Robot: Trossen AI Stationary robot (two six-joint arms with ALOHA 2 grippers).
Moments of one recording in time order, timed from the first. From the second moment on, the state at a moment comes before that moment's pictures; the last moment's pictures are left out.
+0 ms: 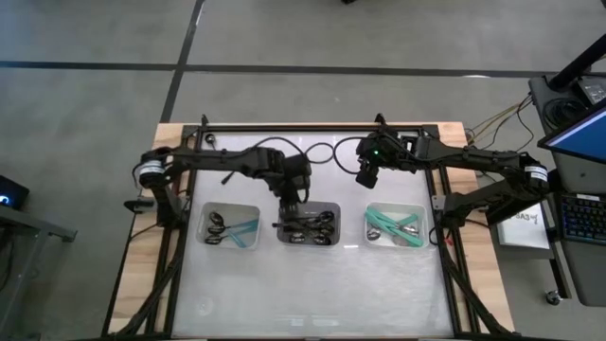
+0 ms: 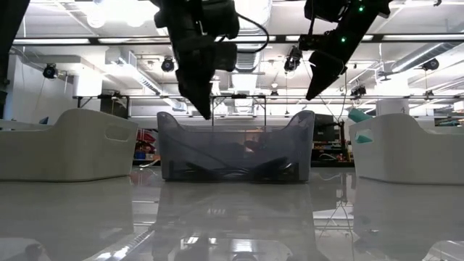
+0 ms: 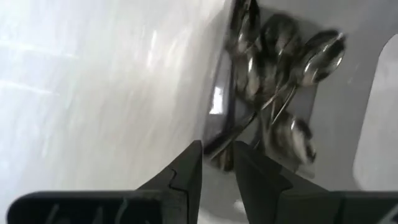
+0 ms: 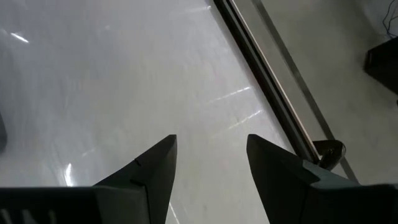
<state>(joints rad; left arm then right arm) 0.16 1.80 1.43 -0.84 0.14 -0.05 -0.33 1.27 1.01 -0.64 0.31 -0.06</state>
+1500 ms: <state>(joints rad) 0.76 1.64 0.78 -0.50 -0.15 -0.12 -0.33 1.27 1.01 -0.54 0.31 -0.06</state>
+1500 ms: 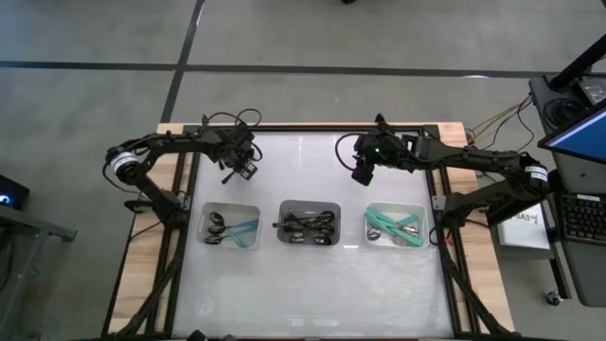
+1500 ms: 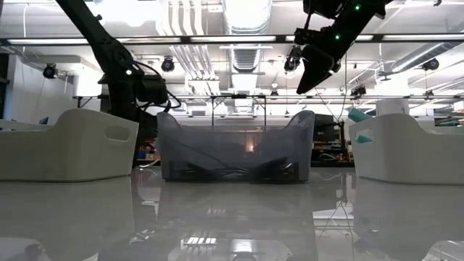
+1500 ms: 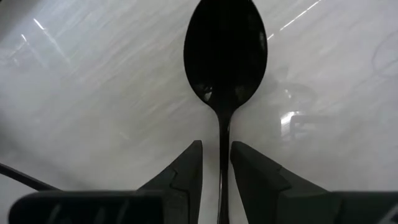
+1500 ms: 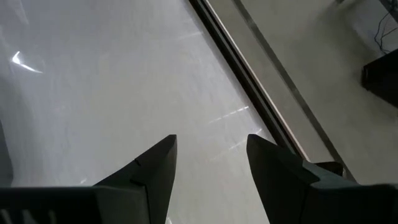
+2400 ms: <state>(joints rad) 0.72 1.48 0.87 -0.42 0.00 -0.15 -0.33 1.27 1.01 -0.55 0.31 -0.06</state>
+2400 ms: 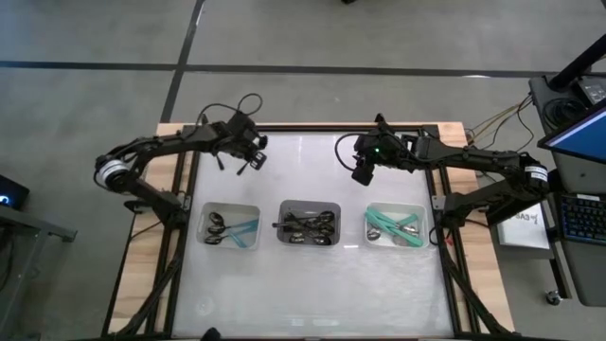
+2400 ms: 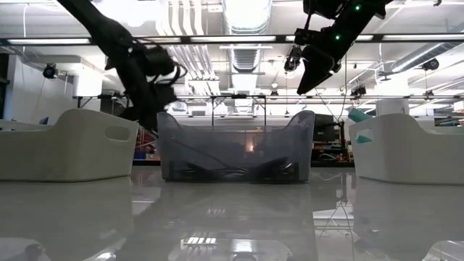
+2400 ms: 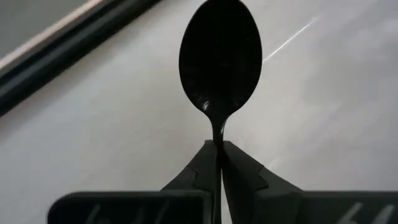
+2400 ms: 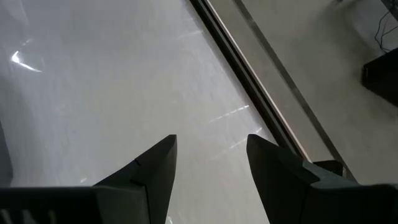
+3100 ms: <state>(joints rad) 0.20 1.48 1.07 -0.20 0.14 -0.16 -0.33 1.27 1.01 -0.54 0.31 -0.06</state>
